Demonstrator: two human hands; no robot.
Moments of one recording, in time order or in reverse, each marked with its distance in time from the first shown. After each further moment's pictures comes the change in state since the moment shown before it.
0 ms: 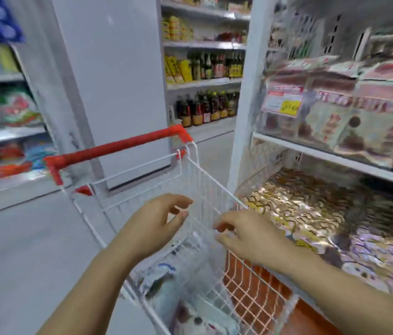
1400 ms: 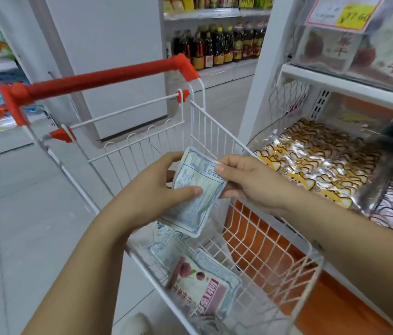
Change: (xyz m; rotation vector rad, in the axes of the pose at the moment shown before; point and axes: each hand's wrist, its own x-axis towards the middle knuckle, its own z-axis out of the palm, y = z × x) left_hand -0.008 -0.019 0.018 -0.520 -0.162 -0.325; right_hand 0.040 0.000 0.028 1.288 -0.196 0.275
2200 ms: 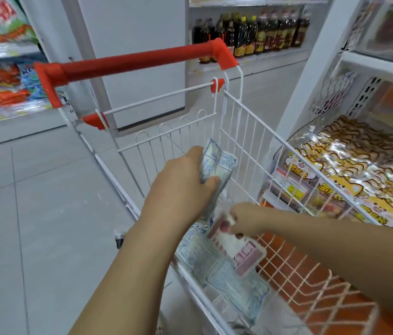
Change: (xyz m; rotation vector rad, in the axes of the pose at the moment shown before) left_hand 0.000 -0.004 -0.001 0.378 0.281 -0.005; right_hand 0.062 0.095 0.021 -1.224 -0.342 0.416
